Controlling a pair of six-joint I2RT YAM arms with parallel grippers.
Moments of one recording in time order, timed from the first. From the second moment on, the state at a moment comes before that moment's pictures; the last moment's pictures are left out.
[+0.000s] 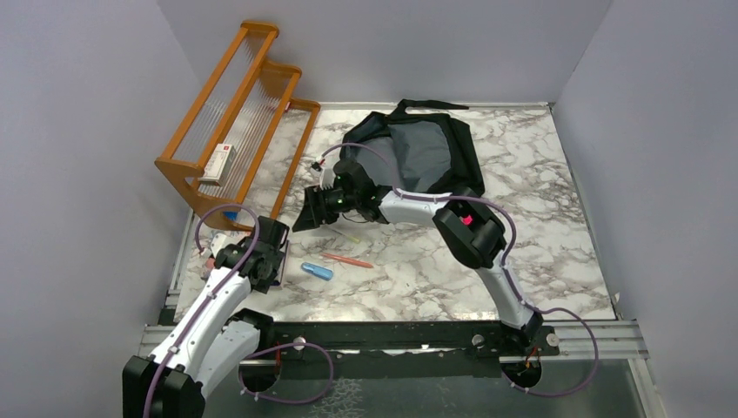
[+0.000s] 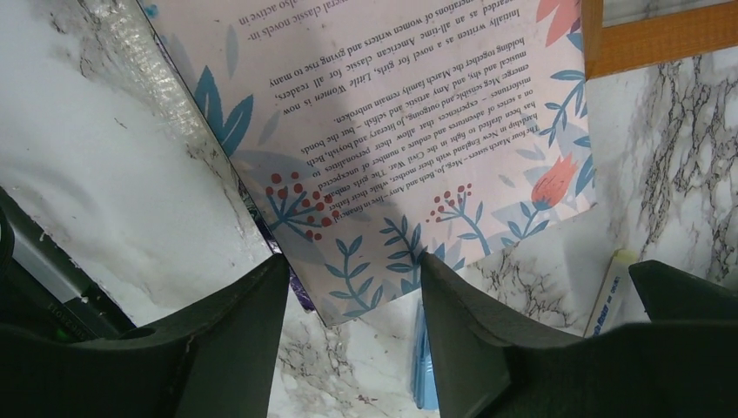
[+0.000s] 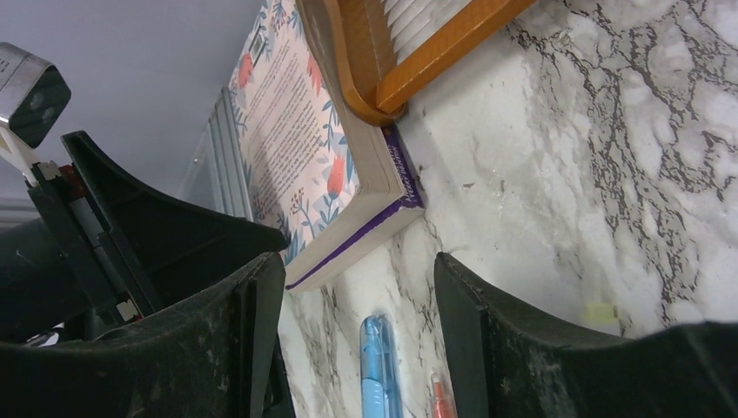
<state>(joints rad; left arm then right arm) -0.31 0.82 0.55 -0.98 -0.44 -1.47 0.88 2.26 1.59 0.23 -0.64 0.63</state>
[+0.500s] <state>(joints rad) -0.31 0.84 0.54 -0.99 -0.45 -1.47 0.88 2.39 1.69 0.24 -0.72 0.68</state>
